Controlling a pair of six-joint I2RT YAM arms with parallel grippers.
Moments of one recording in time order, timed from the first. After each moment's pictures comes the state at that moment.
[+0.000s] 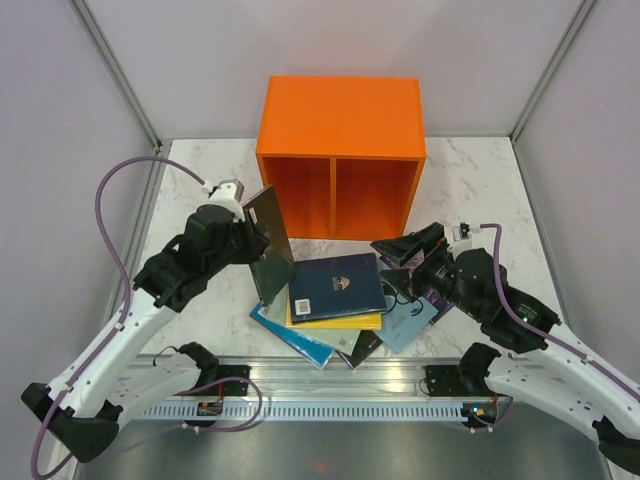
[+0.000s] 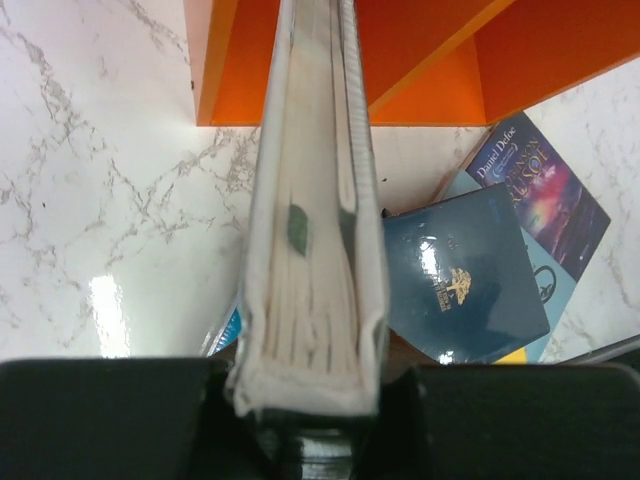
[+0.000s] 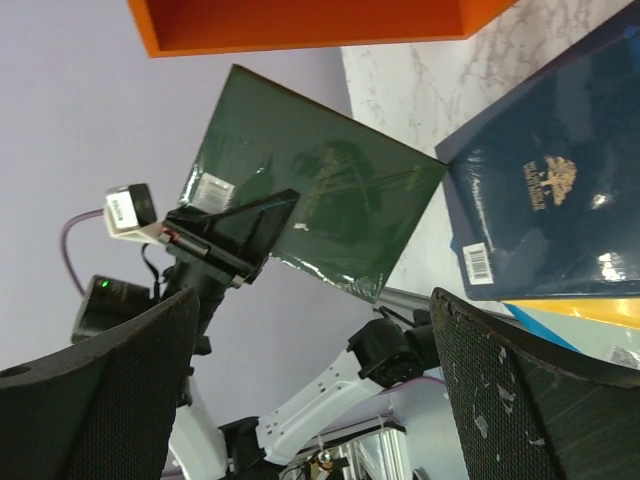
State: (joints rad) left arm -0.57 0.89 1.02 -0.69 -0.14 -0.53; right arm 0.85 0.63 0.78 -0.43 0.16 1.55
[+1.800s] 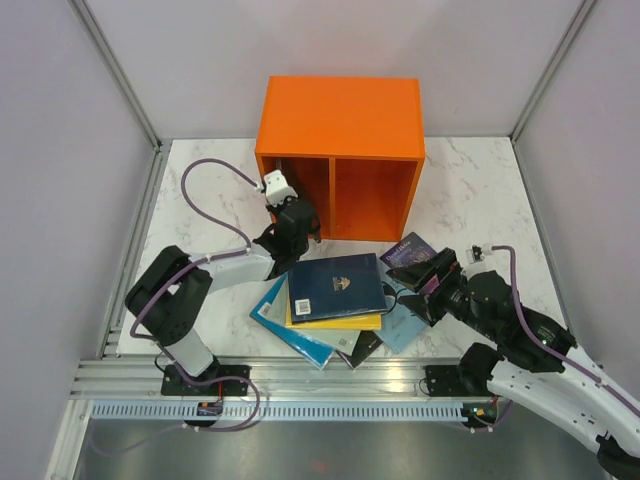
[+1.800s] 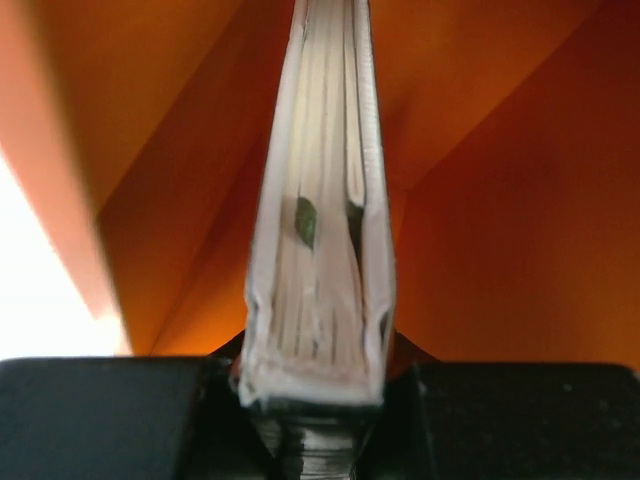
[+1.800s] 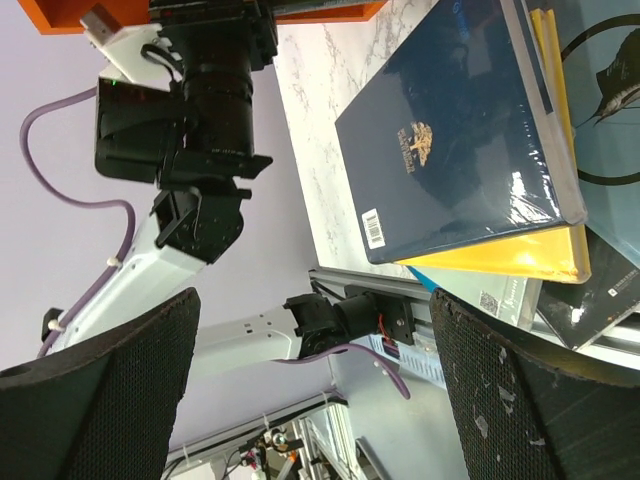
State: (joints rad) left arm -0.71 1.64 0.88 0.49 -0.83 -0.61; right arm 0.85 0.44 0.68 -0.65 0.14 1.52
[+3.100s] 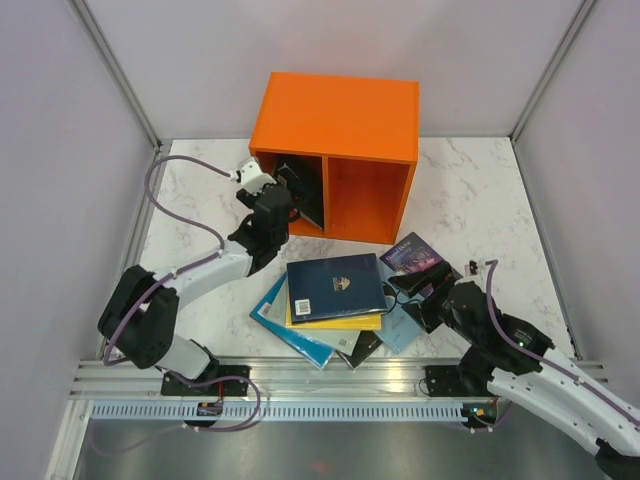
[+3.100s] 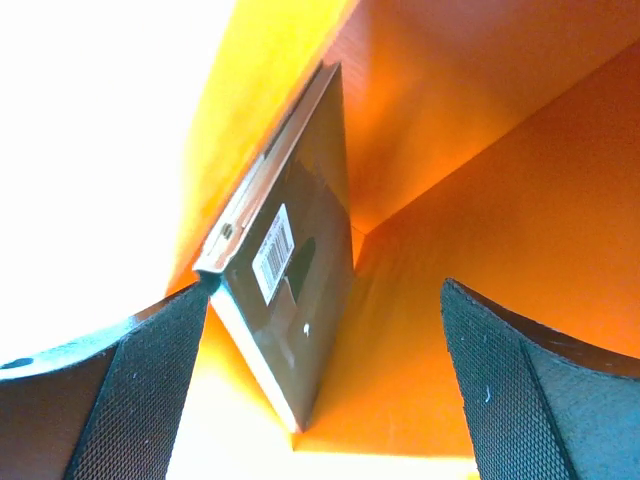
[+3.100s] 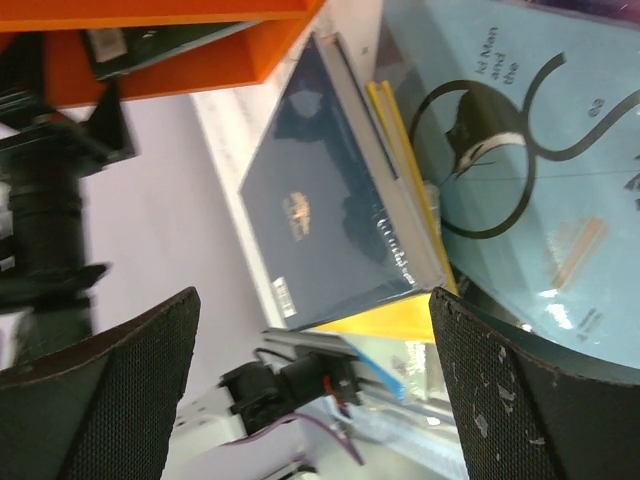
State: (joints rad) left arm -0.63 1.52 0.91 0.41 -0.73 -0.69; right arm 0.85 0.34 0.46 -0.62 0.26 1.59
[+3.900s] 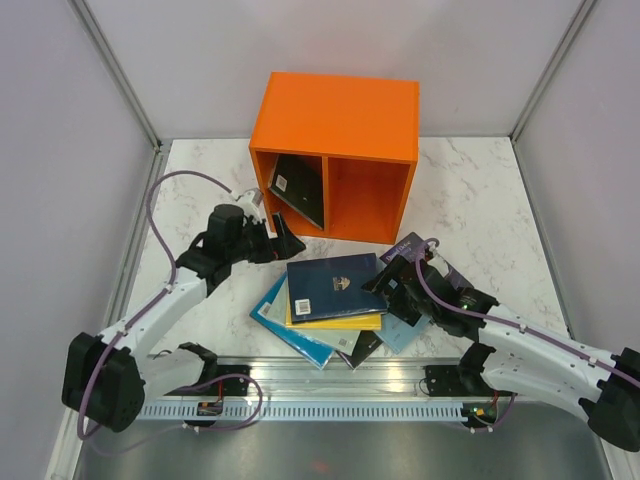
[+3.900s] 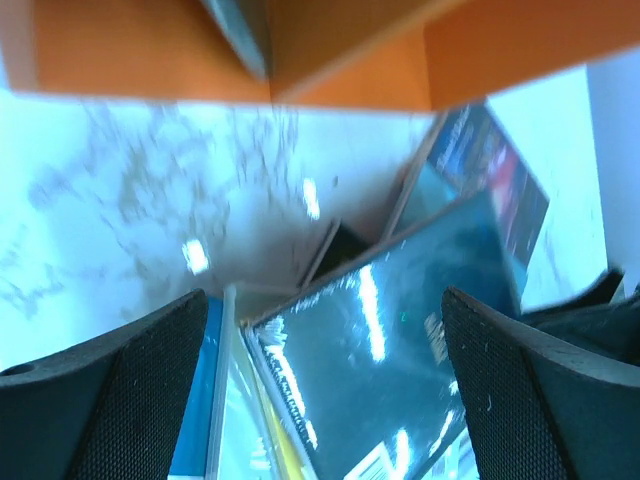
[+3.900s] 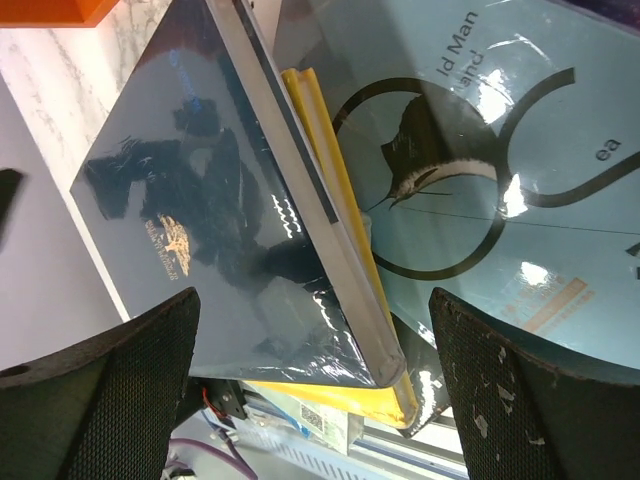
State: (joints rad) left arm -0.41 1.09 0.74 -0.19 0.25 -0.55; right arm 0.85 0.88 0.53 -0.45 0.19 1.38
